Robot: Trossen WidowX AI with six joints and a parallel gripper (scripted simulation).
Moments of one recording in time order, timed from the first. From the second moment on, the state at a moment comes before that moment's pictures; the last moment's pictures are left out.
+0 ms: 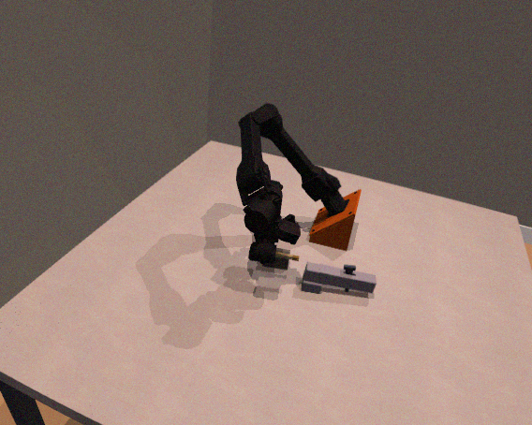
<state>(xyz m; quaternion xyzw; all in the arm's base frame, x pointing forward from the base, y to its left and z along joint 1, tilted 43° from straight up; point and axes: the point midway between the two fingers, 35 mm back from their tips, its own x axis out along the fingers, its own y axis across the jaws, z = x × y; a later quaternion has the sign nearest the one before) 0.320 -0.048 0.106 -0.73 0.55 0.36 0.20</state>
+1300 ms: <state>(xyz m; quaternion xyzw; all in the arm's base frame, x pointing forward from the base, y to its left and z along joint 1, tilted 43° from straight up) 0.318 -0.039 0.113 -0.73 0.55 0.36 0.20</state>
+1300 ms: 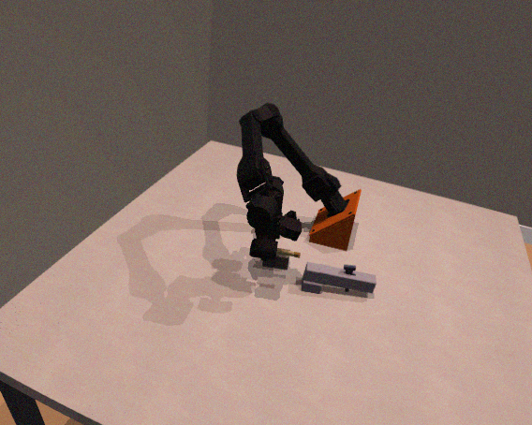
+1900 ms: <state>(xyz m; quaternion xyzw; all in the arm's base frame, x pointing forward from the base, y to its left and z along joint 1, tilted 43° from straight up) 0.320 -0.036 0.117 -0.73 0.55 0.36 0.20</state>
